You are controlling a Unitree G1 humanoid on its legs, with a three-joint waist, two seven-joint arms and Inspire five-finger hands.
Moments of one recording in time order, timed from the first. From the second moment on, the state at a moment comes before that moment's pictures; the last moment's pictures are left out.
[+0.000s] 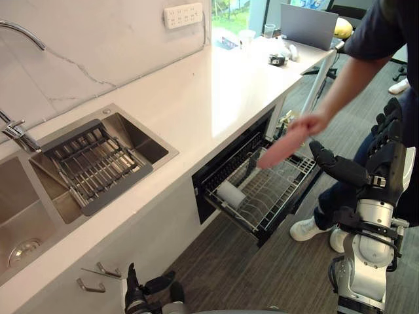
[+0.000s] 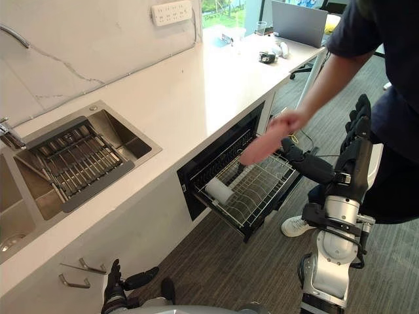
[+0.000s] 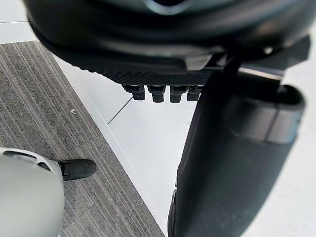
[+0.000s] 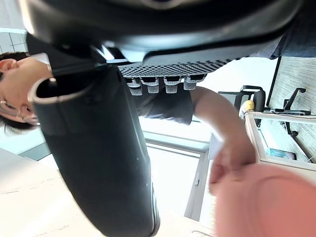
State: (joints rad) left arm 0.18 -0.01 0.28 0.92 0.07 -0.25 0.28; right arm 0.05 -0.06 -0.40 -0.29 -0.02 -0.22 -0.05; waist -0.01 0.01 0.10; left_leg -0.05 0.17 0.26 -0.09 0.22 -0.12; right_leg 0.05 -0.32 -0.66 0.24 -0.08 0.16
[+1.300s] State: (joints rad) left arm 0.22 0.13 0.22 0.99 0.12 -0.20 0.31; right arm 0.06 -0.15 -0.19 -0.33 0.01 -0.34 0.04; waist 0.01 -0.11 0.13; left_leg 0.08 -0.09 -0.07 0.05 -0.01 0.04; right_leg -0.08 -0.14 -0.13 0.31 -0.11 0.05
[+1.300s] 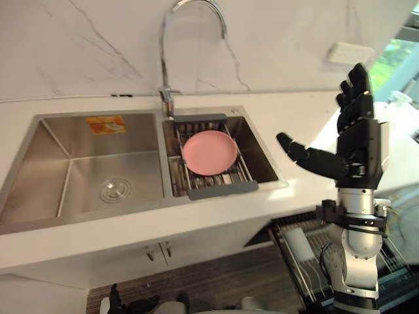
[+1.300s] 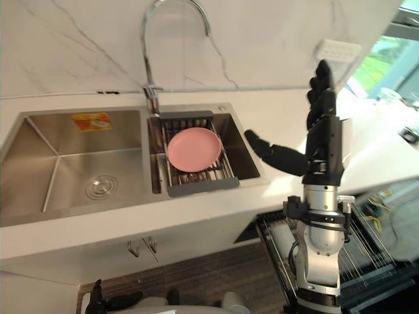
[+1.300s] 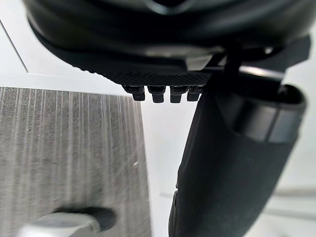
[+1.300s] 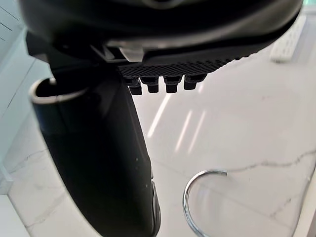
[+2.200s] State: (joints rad) left arm 0.26 0.10 0.23 0.98 0.16 -0.21 0.28; right arm -0.11 -0.38 0.01 -0.10 -0.71 -0.31 0.35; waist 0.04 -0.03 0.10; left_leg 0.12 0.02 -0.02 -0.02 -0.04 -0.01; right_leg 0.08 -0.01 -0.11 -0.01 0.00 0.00
